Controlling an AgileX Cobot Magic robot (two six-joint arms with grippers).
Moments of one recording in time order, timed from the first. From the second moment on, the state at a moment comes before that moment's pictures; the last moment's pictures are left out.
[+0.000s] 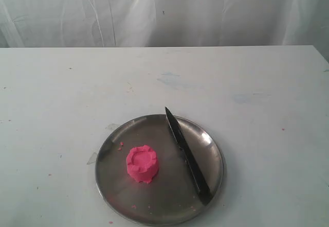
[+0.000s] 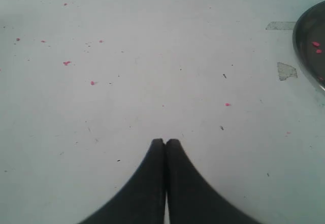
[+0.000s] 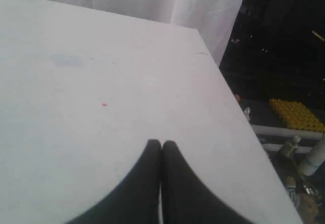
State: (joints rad) left arm 0.07 0.00 0.02 -0.15 0.50 0.22; right arm -0.10 0.00 0.00 -0.17 0.33 -0.04
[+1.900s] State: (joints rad) left arm 0.07 0.00 0.02 -0.15 0.50 0.22; right arm -0.10 0.36 -0.51 0.00 -0.28 -0.04
